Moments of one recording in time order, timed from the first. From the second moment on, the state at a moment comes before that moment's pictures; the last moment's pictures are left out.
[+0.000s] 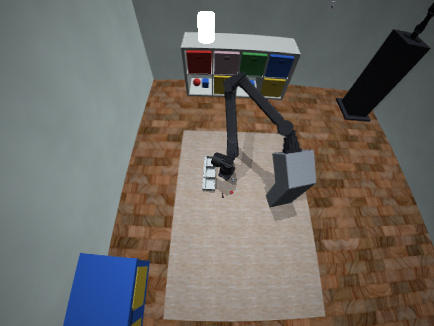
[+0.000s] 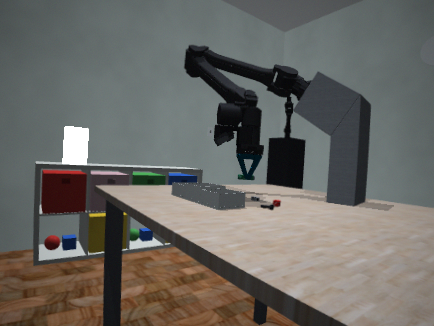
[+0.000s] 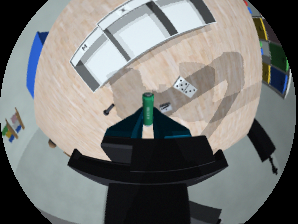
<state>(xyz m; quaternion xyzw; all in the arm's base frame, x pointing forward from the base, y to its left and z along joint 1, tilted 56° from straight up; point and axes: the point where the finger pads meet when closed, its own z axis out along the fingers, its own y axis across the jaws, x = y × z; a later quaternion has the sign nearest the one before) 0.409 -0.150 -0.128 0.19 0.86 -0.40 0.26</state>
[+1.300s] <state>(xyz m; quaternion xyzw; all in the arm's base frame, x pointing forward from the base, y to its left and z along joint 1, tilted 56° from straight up) 0.487 -0.201 -0.019 0.32 0.82 -0.35 0.31</state>
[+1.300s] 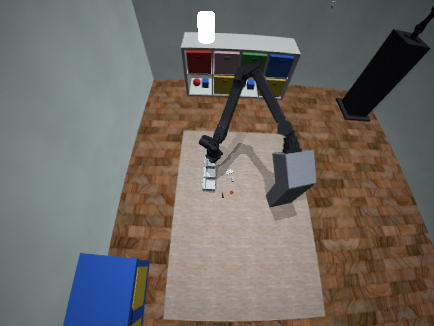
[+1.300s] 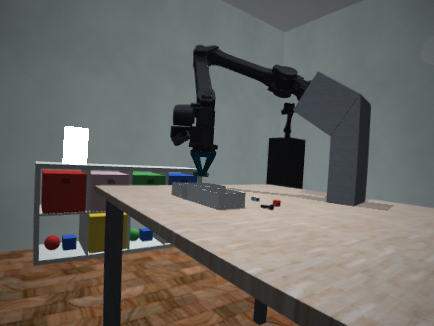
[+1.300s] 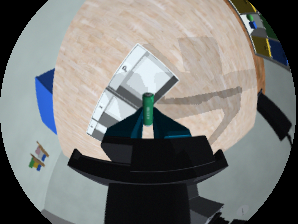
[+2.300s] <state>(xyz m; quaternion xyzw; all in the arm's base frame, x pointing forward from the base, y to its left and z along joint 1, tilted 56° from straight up) 0.504 -0.203 0.000 0.57 0.67 -0.23 0.41</state>
